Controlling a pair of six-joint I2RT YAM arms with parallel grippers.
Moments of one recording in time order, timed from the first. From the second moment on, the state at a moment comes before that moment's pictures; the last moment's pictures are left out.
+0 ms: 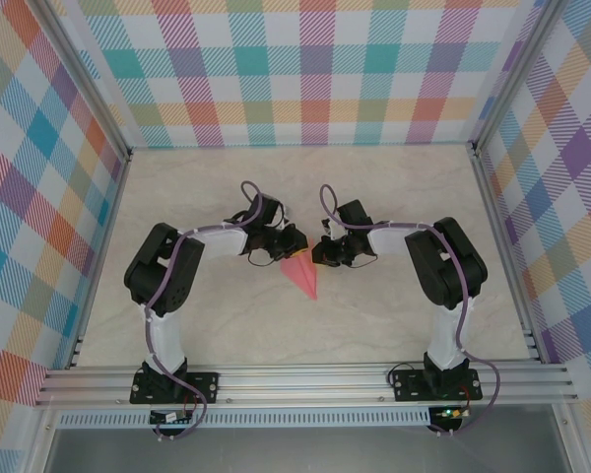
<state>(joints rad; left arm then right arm) -0.52 1.95 1.13 -0.08 0.56 -0.86 0.49 1.95 1.05 -0.17 -0.60 0.52</state>
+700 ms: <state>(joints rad) -0.52 1.98 1.10 -0.07 0.50 -0.86 0.50 1.95 1.09 -0.23 -0.57 0.51</state>
